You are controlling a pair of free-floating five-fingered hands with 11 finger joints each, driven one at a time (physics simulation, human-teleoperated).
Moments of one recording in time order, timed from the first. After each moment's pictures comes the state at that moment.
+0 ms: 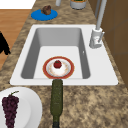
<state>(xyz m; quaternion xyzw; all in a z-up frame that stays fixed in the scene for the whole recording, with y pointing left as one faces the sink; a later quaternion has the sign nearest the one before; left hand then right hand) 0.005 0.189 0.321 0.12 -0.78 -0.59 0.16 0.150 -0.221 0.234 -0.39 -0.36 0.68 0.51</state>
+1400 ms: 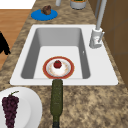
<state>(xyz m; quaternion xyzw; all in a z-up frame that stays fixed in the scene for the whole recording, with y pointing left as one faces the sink) -0.033 0.188 0.348 0.00 -0.75 -0.61 0.25 0.150 -0.221 0.234 -0.39 -0.36 0.68 0.51</state>
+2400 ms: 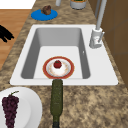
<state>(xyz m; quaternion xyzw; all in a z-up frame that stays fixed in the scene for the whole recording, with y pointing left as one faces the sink) -0.031 0.188 0.348 0.02 -0.75 -0.61 0.24 0.132 -0.191 0.266 -0.40 -0.36 0.68 0.50</state>
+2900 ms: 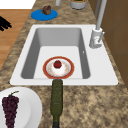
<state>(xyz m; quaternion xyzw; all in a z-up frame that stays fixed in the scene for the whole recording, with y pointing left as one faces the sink) -0.030 0.188 0.347 0.02 -0.75 -0.61 0.24 0.124 -0.177 0.299 -0.42 -0.38 0.64 0.52</state>
